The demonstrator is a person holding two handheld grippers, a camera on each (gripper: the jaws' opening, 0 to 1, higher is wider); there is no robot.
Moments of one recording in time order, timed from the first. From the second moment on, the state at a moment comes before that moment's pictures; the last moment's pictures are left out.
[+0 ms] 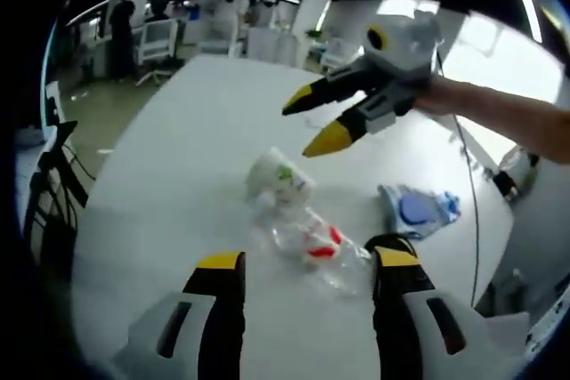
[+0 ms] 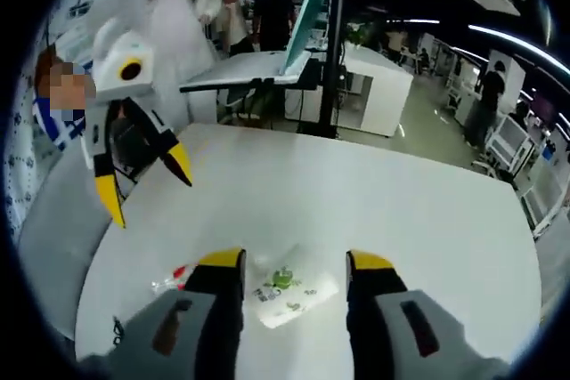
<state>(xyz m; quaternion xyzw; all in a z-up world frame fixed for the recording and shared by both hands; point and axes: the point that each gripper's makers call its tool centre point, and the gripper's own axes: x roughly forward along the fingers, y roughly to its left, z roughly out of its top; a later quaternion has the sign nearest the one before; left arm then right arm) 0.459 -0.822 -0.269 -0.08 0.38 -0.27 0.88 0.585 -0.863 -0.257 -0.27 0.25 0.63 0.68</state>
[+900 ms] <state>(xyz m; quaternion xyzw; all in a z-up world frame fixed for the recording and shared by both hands) 0.452 -0.819 -0.294 -0.12 0.40 -0.26 0.87 0.595 -0.845 -0.279 -0.26 0.27 0.70 0.61</state>
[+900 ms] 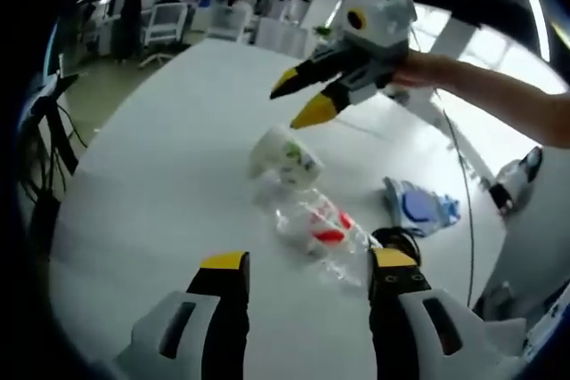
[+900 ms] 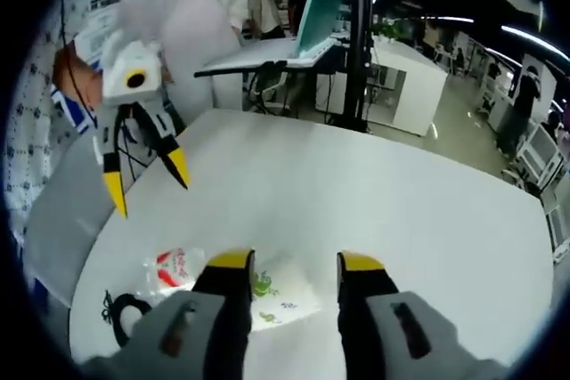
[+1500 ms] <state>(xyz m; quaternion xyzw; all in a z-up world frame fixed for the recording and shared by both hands) 0.453 -0.814 -0.307 -0.14 0.40 -0.24 0.87 0.595 -0.852 -0.301 -0.24 0.30 0.72 0.57</state>
